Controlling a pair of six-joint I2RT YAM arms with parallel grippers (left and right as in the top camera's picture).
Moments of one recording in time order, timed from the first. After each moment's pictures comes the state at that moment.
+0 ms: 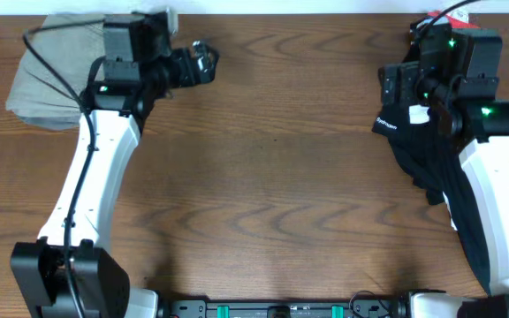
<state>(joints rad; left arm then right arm) -0.11 1.62 1.45 -0.45 0.34 -0.25 0.02 1.49 1.39 -0.60 -0.08 -0.10</state>
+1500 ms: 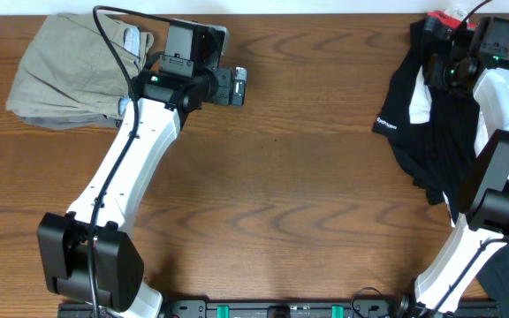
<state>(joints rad) -0.27 1.72 1.50 -0.66 0.12 -0.10 -0.26 2.15 1.70 -0.57 -0.16 -0.01</state>
